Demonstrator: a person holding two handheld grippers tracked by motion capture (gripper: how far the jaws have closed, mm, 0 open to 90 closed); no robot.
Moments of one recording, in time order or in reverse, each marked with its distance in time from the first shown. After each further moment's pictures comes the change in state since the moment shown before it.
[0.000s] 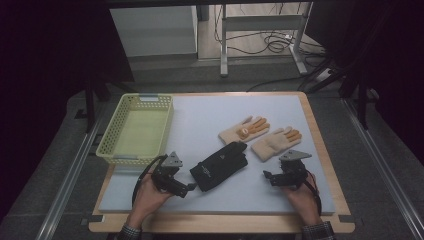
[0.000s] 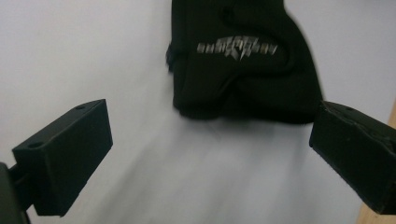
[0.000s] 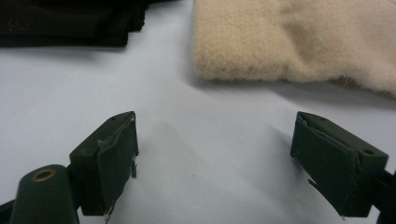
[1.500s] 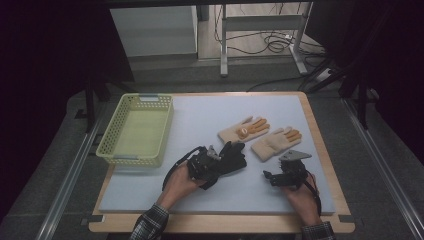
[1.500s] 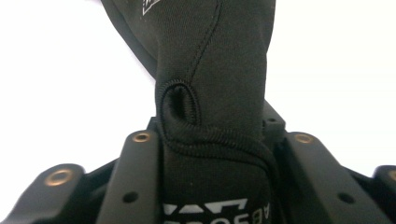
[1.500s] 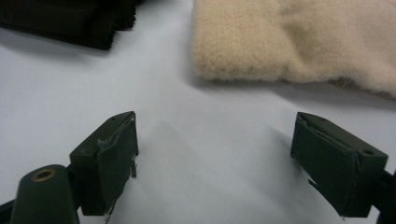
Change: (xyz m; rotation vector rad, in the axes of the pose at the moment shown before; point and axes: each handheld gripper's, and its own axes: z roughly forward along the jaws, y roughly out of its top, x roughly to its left) left arm -0.024 0.065 0.070 0.212 -0.016 0.105; right arm 0.001 0.000 0.000 -0.001 -0.003 -0.006
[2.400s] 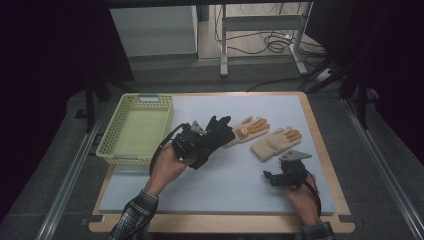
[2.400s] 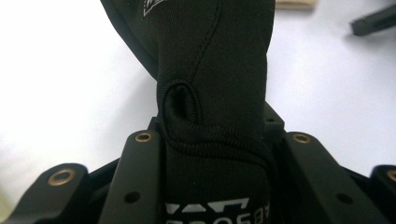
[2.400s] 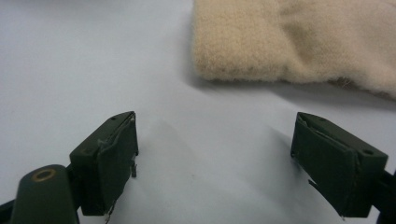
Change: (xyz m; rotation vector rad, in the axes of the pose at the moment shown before) left arm 0.042 0.022 -0.074 -0.083 0.140 -0.135; right arm 0.000 0.000 0.000 -0.001 -0.002 -0.003
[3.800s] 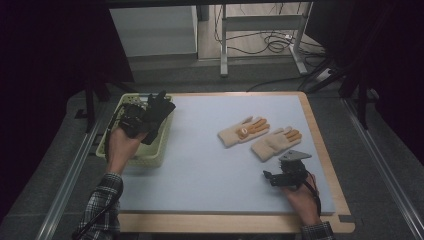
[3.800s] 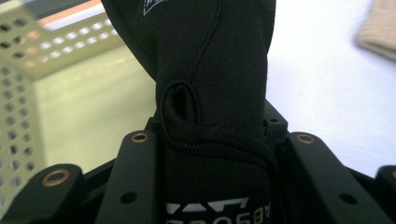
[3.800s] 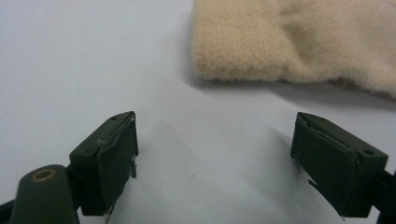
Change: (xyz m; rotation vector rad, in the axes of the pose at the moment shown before) left arm 0.143 -0.062 -0.056 0.003 0.267 -0.351; right arm 0.000 0.000 0.000 -0.003 0.000 -0.001
